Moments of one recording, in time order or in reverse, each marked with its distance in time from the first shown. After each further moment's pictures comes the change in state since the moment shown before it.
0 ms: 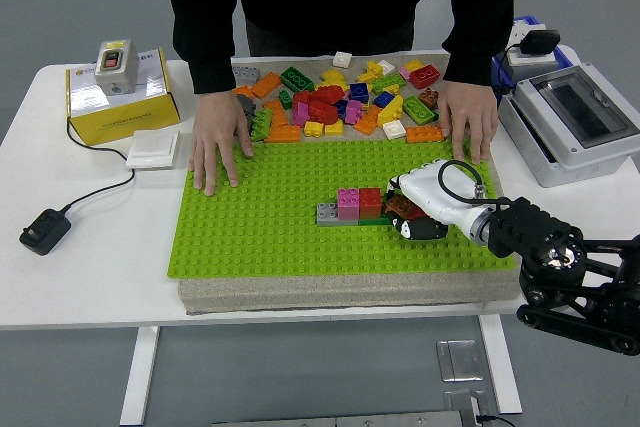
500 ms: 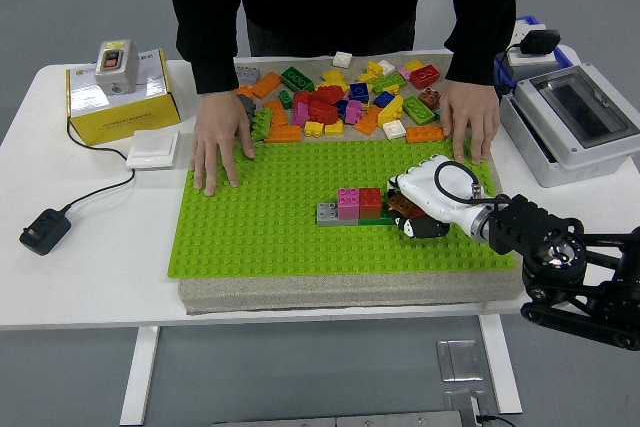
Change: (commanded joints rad) left arm -0.003 0.001 0.007 0.000 -0.004 0.000 -0.004; right arm 0.029 -0.003 -0.044 -0.024 -0.055 -0.003 0.012
